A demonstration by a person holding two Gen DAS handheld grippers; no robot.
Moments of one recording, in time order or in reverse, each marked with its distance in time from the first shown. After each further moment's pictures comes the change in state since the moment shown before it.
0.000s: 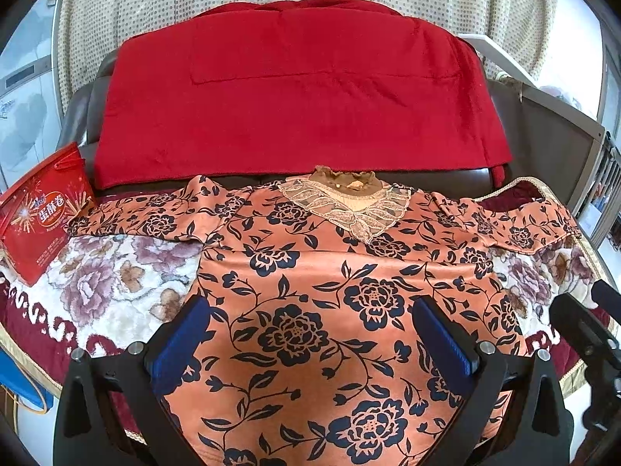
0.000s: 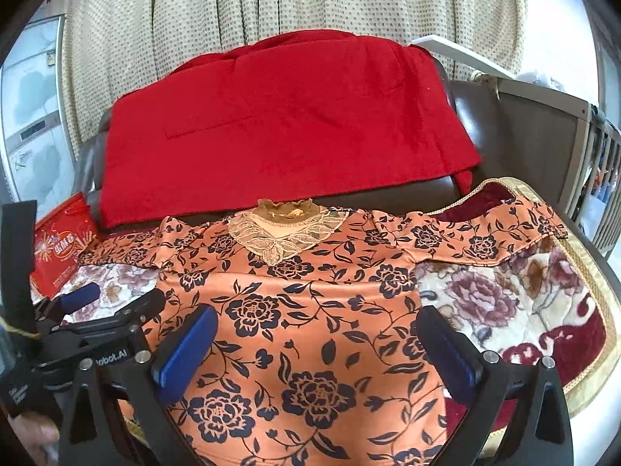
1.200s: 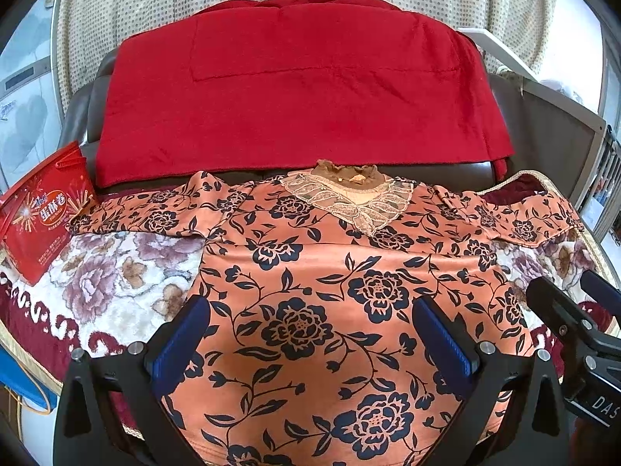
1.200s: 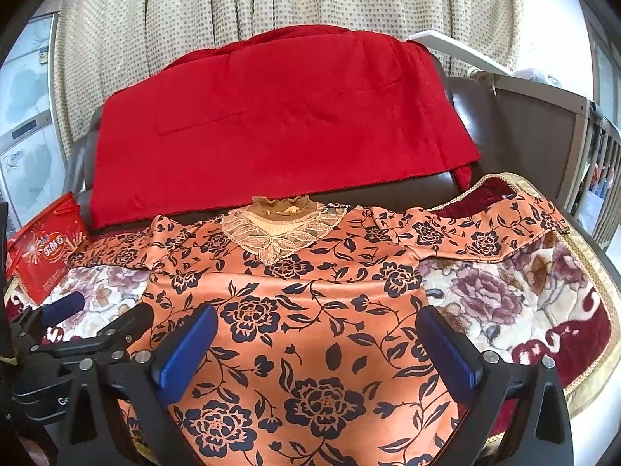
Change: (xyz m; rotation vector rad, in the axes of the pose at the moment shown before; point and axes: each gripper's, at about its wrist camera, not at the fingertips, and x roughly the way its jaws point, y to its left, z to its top) left arm 0.002 0.000 -0.006 0.012 0.011 0.008; right arm 0.027 0.004 -0.008 0.012 0.000 -0.019
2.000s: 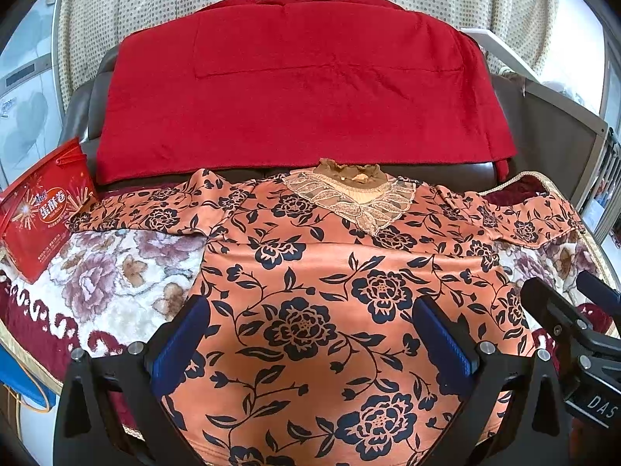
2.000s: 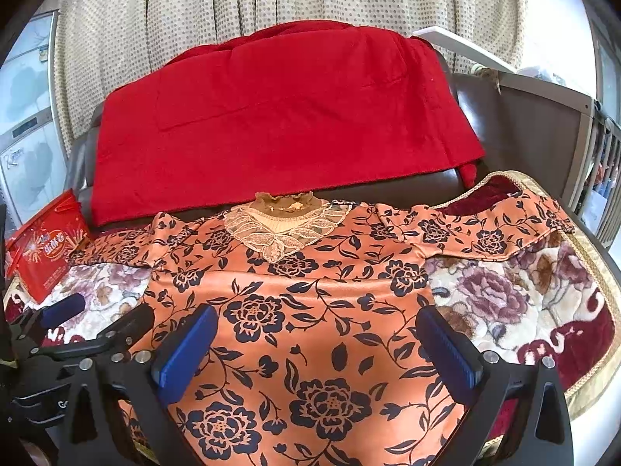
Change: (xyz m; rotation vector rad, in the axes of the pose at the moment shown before) left arm 0.003 0.003 -0.001 -0.005 0.002 0.001; right arm 0.006 0.005 0.001 -0.006 0.018 0.010
